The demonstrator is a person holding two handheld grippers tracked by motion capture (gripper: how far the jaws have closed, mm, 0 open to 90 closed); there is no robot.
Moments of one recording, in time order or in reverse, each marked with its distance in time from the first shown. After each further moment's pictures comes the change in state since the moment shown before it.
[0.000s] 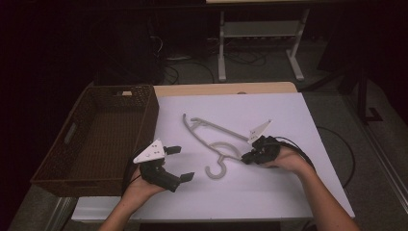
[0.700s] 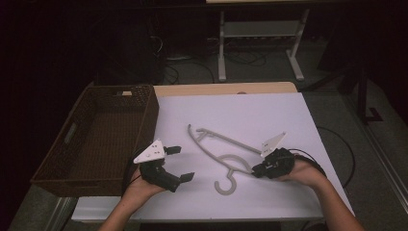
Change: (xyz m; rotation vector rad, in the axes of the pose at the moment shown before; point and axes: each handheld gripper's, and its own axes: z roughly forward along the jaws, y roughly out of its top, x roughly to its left) left arm 0.000 0.000 0.000 0.005 0.003 0.006; right arm 0.031 -0.030 -0.023 -0.008 0.030 -0.018
